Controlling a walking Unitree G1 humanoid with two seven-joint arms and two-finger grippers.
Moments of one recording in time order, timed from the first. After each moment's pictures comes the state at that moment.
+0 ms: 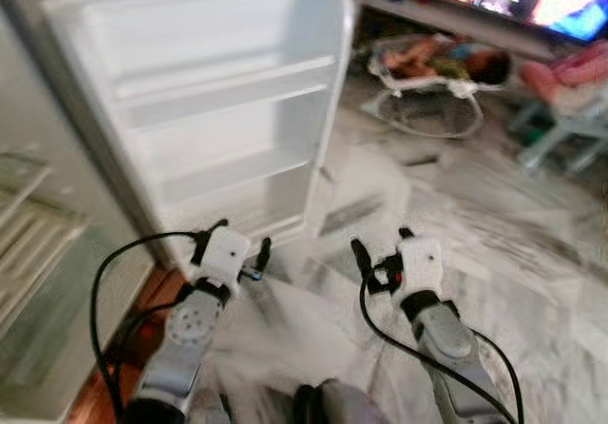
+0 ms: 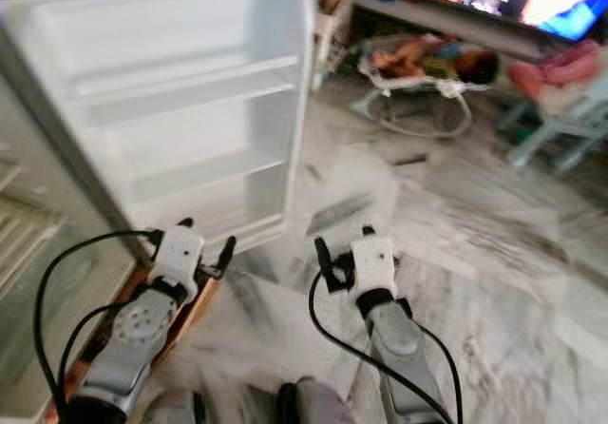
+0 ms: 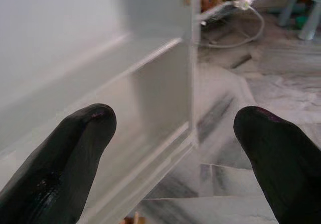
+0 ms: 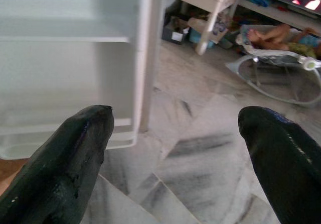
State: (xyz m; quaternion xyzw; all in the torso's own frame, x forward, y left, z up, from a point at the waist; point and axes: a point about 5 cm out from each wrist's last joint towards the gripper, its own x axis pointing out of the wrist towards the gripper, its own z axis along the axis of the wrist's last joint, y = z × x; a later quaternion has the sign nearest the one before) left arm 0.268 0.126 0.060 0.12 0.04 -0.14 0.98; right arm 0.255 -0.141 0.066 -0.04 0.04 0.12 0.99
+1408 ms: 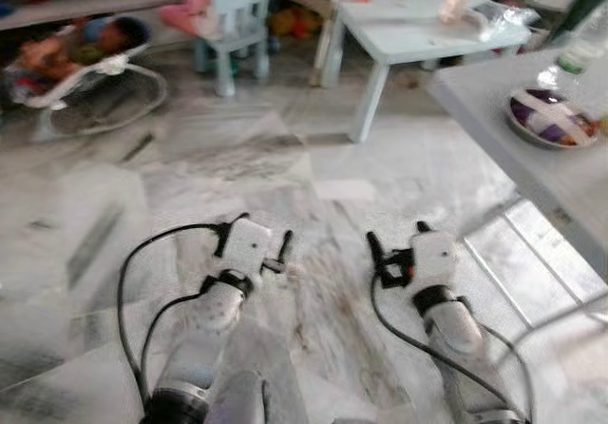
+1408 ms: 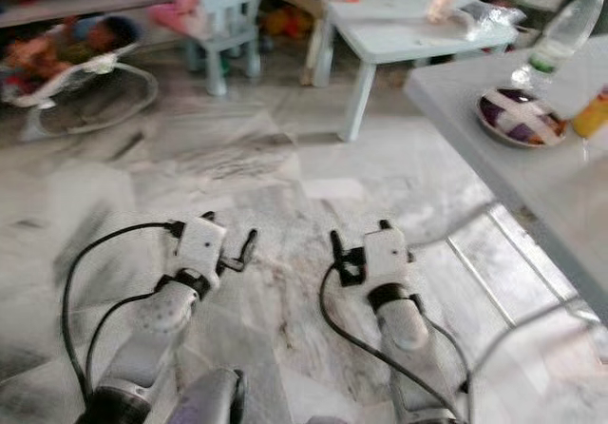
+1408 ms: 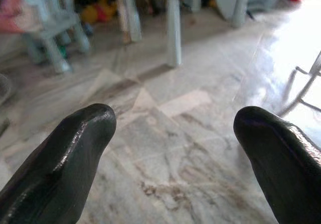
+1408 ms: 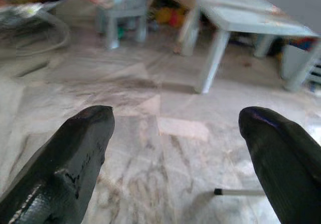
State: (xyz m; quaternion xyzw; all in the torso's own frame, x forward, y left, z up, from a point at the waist) left arm 0.275 0.114 0.063 0.09 0.05 -0.14 0.98; right arm 0.259 -0.139 0.072 -0.05 0.02 0.10 0.99
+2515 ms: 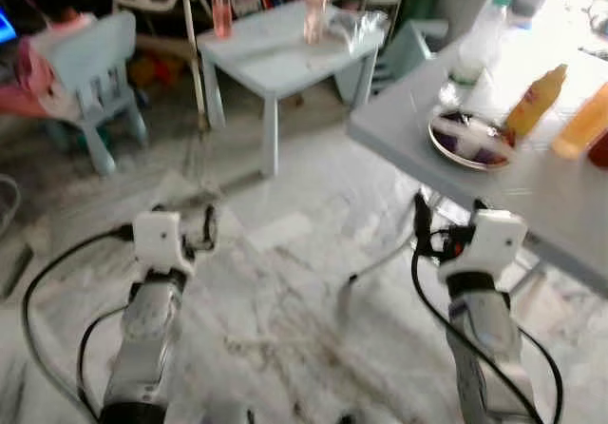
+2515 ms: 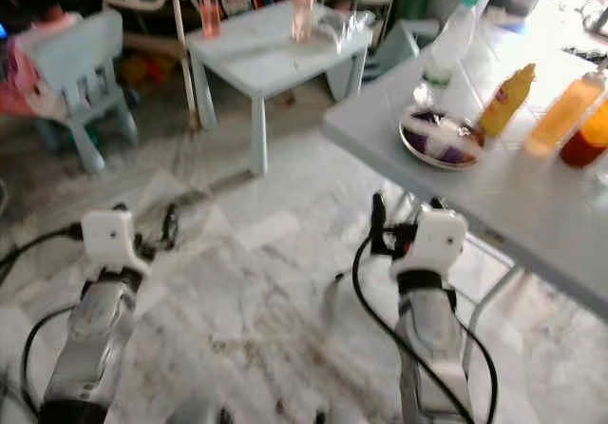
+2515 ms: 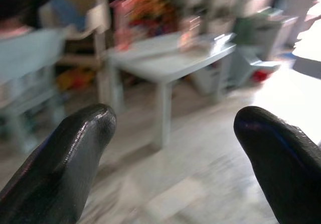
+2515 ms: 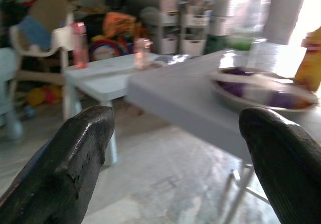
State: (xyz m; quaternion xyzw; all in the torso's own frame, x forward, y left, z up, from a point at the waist) left arm 0.281 0.140 0.097 0.00 -0.03 -0.08 1.00; right arm 0.250 -0.178 0.113 0.01 -0.06 -0.02 1.00
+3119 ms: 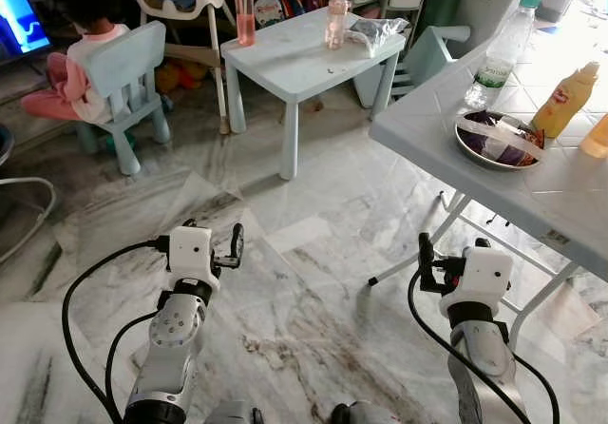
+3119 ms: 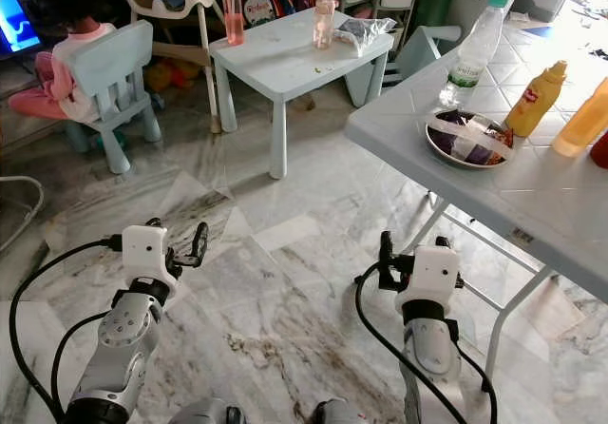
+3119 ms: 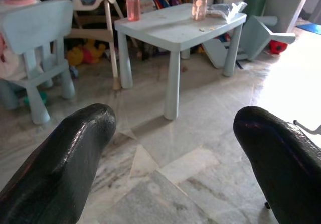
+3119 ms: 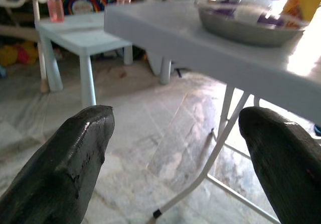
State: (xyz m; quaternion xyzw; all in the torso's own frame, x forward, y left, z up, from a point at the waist) left arm 0.274 0.154 0.057 0.02 0.03 -0.04 1.00; right arm 0.245 -0.193 0.058 -0.02 0.02 -0.07 1.00
